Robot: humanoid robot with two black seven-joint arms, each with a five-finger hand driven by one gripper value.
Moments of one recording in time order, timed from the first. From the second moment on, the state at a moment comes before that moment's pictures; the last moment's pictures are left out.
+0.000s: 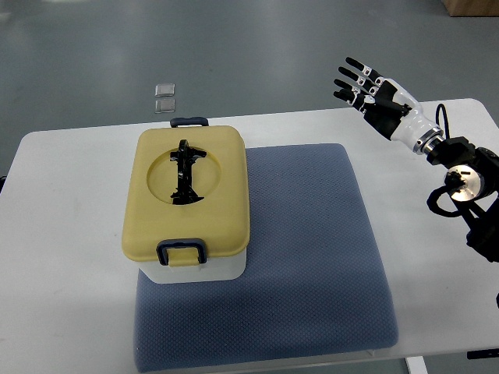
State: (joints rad) left arm -0.04 0.00 -0.04 -0.16 0.03 0.04 0.05; right arm 0.68 -0.23 1.08 0.69 -0.49 0.50 0.18
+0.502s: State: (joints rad) left arm -0.04 0.00 -0.04 -0.16 0.03 0.04 0.05; right arm 0.71 -0.23 1.05 0.70 -0.50 0.58 0.18
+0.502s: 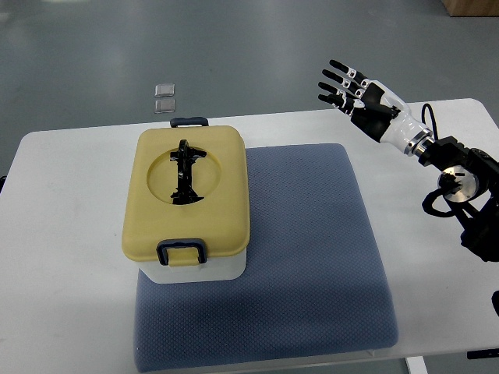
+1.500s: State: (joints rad) left arm -0.04 0.00 -0.04 -0.16 0.03 0.04 0.05; right arm 1.52 -0.38 -0.01 0.88 -0.69 0.51 0.58
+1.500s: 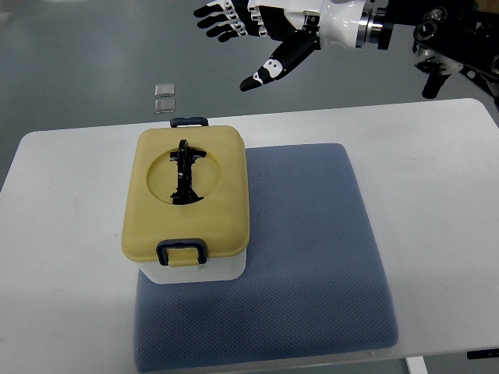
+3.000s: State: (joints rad) left arm -0.04 0.00 -0.04 -0.16 0.03 0.04 0.05; right arm 1.90 -0.07 -0.66 1.09 -1.18 -0.22 0.61
